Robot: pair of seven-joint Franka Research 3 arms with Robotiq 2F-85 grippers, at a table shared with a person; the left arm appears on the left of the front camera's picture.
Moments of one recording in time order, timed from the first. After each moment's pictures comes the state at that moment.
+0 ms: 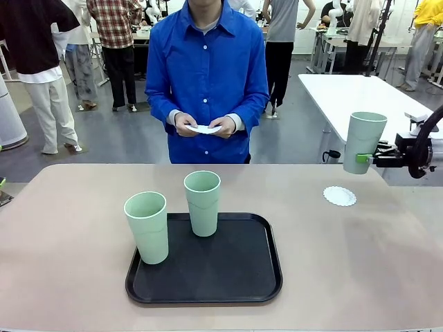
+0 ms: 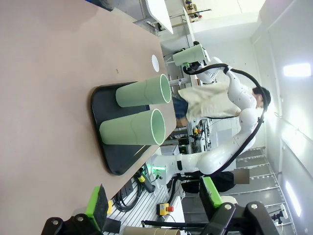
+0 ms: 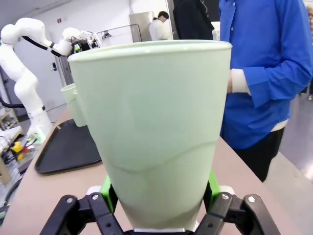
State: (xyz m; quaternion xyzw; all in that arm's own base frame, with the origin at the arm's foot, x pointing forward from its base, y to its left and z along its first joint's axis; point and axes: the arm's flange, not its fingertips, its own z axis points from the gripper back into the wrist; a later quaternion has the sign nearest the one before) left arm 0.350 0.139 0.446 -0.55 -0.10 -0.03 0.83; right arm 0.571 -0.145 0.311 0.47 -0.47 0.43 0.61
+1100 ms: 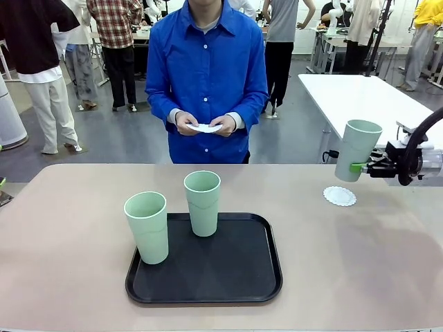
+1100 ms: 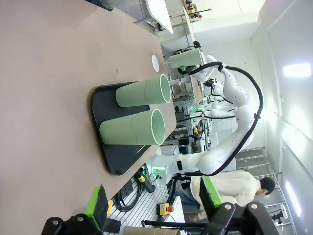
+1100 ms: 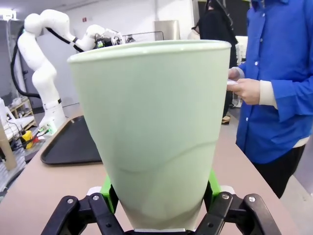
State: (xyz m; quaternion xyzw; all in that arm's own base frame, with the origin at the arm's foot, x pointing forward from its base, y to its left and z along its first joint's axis) left arm 0.350 0.139 0.446 -0.55 -0.10 -0.03 0.83; right arm 0.576 -0.127 0.281 0.49 -0.48 0.48 0.55
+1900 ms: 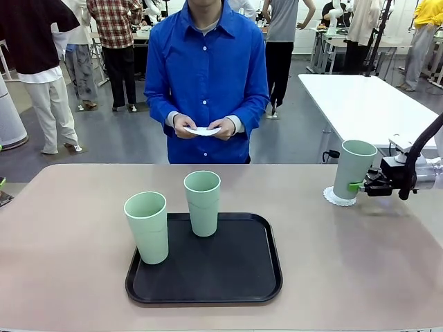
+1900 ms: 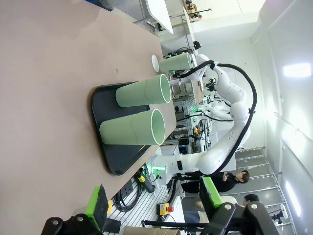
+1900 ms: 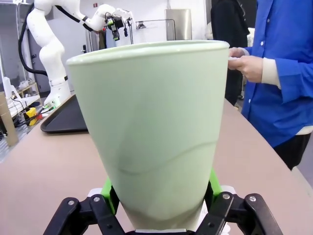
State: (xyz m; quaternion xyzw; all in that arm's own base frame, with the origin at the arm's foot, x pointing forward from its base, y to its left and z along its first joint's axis) left arm 0.351 0.139 0.446 -0.55 -0.10 -0.03 0.83; right arm 0.576 -0.132 0.230 0.48 -0.46 0.51 0.54
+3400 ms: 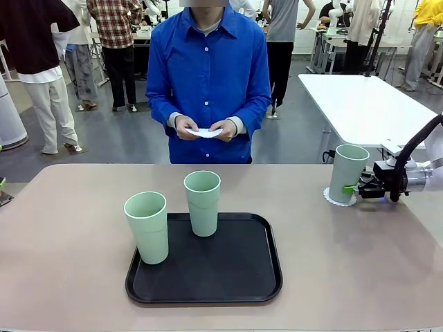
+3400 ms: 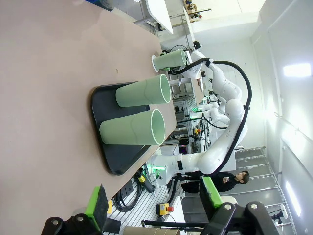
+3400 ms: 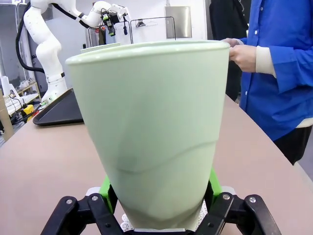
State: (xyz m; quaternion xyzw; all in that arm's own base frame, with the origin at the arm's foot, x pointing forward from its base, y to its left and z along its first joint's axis) left arm 0.351 0.139 0.446 -0.55 -0.10 -0.03 0.83; right arm 0.600 -0.131 0.209 0.49 -0.45 0.50 0.55
